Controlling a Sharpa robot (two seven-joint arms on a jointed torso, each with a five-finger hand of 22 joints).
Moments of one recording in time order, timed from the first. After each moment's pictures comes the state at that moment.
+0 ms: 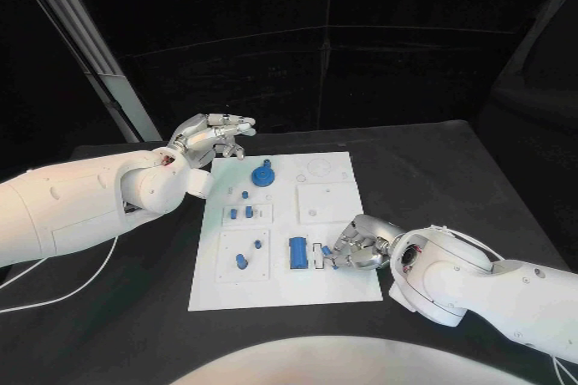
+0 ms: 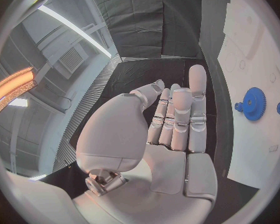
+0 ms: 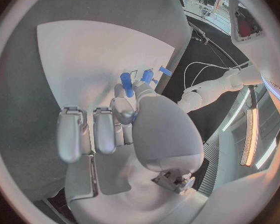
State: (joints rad) left arm 1.29 -0.82 -0.23 1.34 0.12 -0.08 0.43; left_hand 1.30 -0.08 0.46 -0.04 0.08 0.95 0.19 0.21 0.07 0.98 0.12 0.43 0.08 1.25 0.03 1.12 0.63 0.17 1.20 0.13 0.69 0.64; right arm 0.83 -0.92 0.10 1.91 -1.30 -0.29 -0.60; right_hand 1.32 -0.06 0.04 0.25 0.50 1.10 0.07 0.15 0.38 1.43 -0.01 1.02 1.20 1.47 -0.07 1.38 1.31 0.05 1.46 0.04 1.47 1.31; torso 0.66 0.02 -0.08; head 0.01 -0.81
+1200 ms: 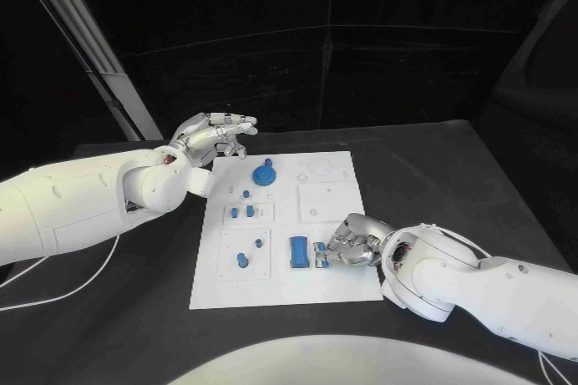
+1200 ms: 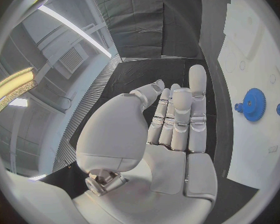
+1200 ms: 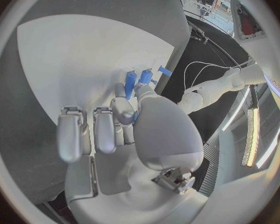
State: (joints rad) left arm 1.29 -0.82 -0.23 1.35 0.12 -0.08 0.43; left_hand 1.30 -0.08 0.46 -0.04 0.08 0.95 0.19 0.21 0.07 0.98 0.12 0.43 0.08 1.25 0.03 1.12 0.63 0.17 1.20 0.13 0.69 0.64; right arm 0.83 -0.87 0.10 1.88 -1.30 -0.28 -0.60; right_hand 1.27 -0.05 0.02 0.28 0.51 1.12 0.06 0.17 0.39 1.43 -0.01 1.02 1.20 1.46 -0.07 1.38 1.31 0.05 1.46 0.03 1.46 1.31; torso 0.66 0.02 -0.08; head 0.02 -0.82
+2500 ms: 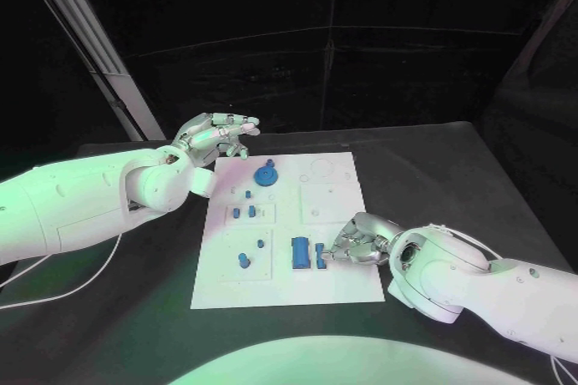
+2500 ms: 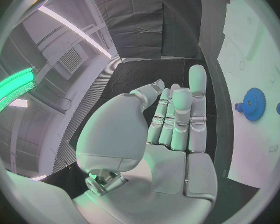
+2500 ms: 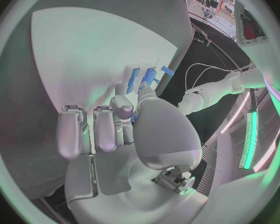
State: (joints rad) left arm 1.29 -0.82 -0.23 1.34 0.11 -0.07 0.43; left_hand 1.30 -0.08 0.46 -0.04 0.08 0.95 0.19 0.21 0.07 0.98 0.12 0.43 0.08 1.25 0.03 1.12 0.63 0.17 1.20 0.13 0.69 0.64; right arm 0.83 -0.90 0.10 1.88 -1.33 -0.29 -0.58; right_hand 1.24 -0.01 -0.14 0.25 0.21 1.05 0.09 0.15 0.41 1.40 0.00 0.92 1.15 1.46 -0.07 1.32 1.25 0.05 1.42 0.04 1.42 1.31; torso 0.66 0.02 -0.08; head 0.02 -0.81
